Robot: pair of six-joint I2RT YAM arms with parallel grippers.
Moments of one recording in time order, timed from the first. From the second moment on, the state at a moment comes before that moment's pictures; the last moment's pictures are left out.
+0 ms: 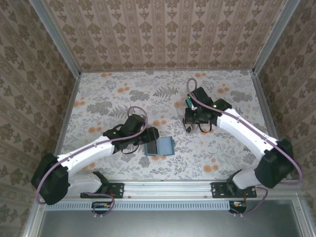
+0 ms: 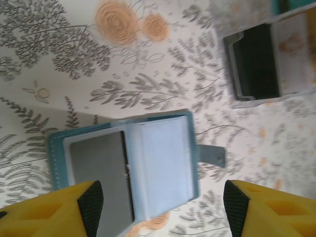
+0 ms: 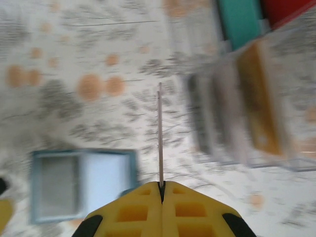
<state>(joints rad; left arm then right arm) -0.79 1.18 0.69 -0.31 0.12 -0.90 0.54 1.38 1.20 -0.80 -0.04 0.55</state>
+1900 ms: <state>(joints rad) -0.64 1.05 0.59 0.24 0.41 -1.25 0.57 1.44 0.92 0.07 -0.72 1.09</state>
